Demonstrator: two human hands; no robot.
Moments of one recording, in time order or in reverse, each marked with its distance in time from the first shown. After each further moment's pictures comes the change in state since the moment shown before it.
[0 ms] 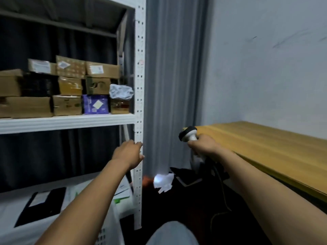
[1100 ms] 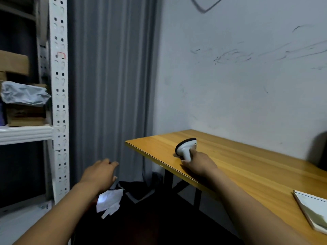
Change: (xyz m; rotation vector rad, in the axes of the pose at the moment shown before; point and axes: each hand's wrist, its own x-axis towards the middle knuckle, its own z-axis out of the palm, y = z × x) left_hand 0.110 0.123 0.053 0.052 0.002 0.231; right_hand 0.060 0.156 -0.107 -0.527 0.200 0.217
